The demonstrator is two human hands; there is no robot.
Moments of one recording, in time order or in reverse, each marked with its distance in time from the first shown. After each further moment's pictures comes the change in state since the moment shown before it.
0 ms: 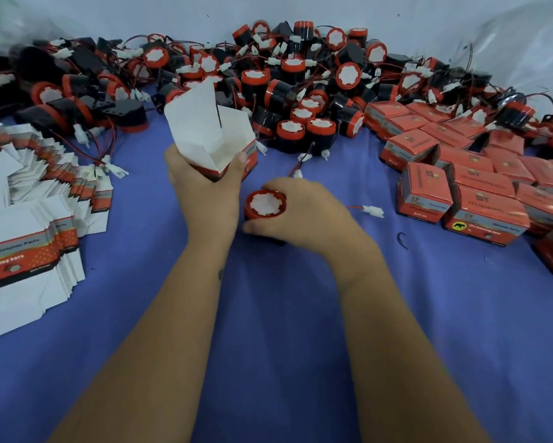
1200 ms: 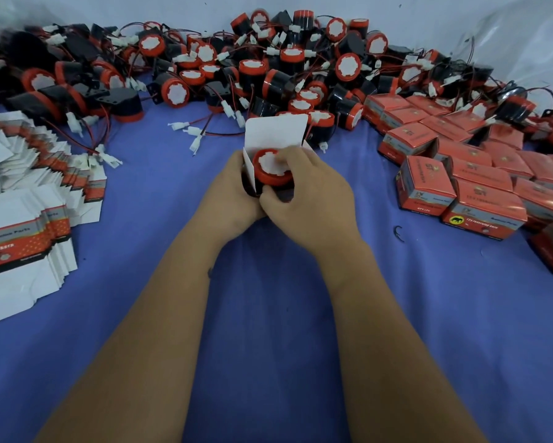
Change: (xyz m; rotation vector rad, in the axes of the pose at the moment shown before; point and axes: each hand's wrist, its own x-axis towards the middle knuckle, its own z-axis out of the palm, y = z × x) left_hand -0.005 -0.004 -0.003 0.149 -0.718 -0.018; right_hand -0.002 0.012 0.015 -0.046 0.517 -0.208
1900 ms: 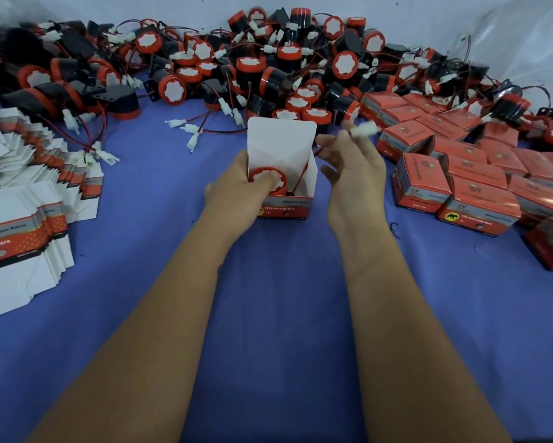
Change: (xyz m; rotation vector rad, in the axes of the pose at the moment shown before) left_hand 0.001 0.009 0.011 0.102 0.062 -0.172; right_hand 0.018 0.022 -0.018 1.139 0.323 0.737
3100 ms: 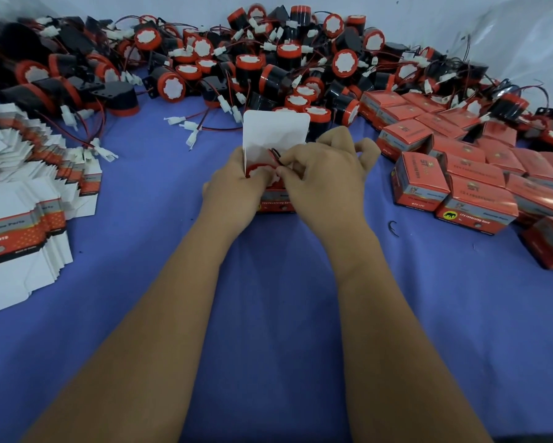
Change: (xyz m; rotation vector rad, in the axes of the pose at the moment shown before) left_hand -0.002 0.003 0.002 -0.011 0.073 0.042; right_hand -0.018 0.003 0.005 -1.280 -0.128 -0.848
